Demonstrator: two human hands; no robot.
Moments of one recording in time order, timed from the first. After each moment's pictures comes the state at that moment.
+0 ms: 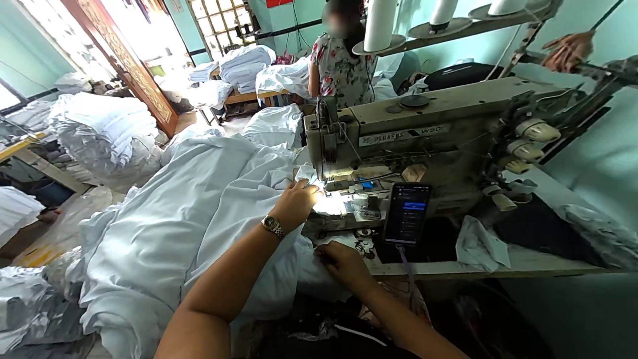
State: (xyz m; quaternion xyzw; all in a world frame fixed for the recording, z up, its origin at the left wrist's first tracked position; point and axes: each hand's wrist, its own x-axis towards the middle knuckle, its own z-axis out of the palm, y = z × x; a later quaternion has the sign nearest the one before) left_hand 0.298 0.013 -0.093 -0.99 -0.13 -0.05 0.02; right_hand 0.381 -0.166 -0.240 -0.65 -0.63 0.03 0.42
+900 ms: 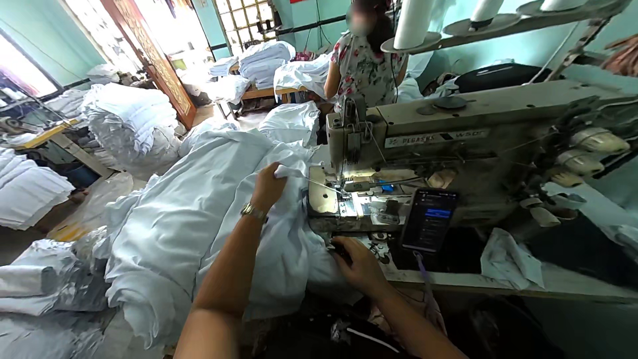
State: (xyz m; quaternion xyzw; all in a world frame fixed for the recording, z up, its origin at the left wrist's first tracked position) left_hand 0.237 0.064 -0.076 -0.85 -0.35 -0.30 -0.26; right_hand 0.383 -0.167 -0.244 -0.64 -0.61 0.03 0.46
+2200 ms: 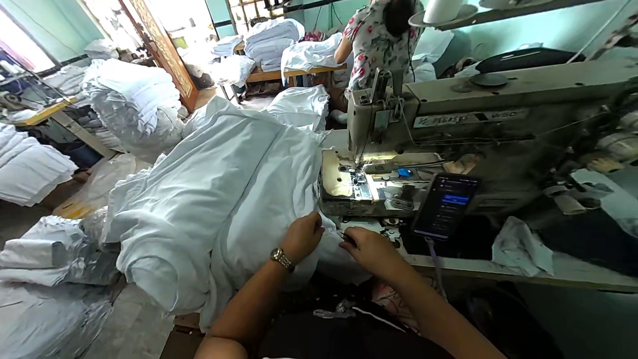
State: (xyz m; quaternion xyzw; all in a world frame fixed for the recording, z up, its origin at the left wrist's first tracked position) left_hand 0.208 -0.036 -0.172 -0.89 -0.33 -0.07 -0.30; right_hand 0.373 -0.170 -0.162 -0.73 -0.61 0.24 0.17
